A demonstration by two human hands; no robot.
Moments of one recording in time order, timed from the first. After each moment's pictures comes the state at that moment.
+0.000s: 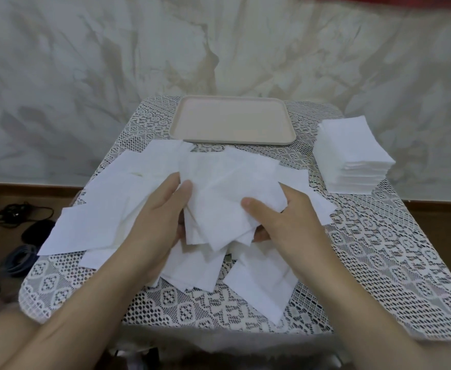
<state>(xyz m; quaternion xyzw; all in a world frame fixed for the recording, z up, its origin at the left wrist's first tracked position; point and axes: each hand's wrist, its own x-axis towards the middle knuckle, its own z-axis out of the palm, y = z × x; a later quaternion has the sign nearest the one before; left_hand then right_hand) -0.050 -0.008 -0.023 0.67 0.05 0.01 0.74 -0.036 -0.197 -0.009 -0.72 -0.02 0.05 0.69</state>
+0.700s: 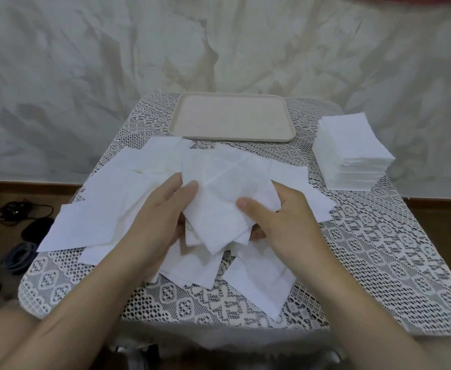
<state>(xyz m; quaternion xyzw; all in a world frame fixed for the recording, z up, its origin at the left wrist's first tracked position) -0.052 -0.006 -0.020 0.65 0.06 -0.02 0.75 -0.040 -0.197 -0.009 -0.73 -0.06 0.07 0.67</state>
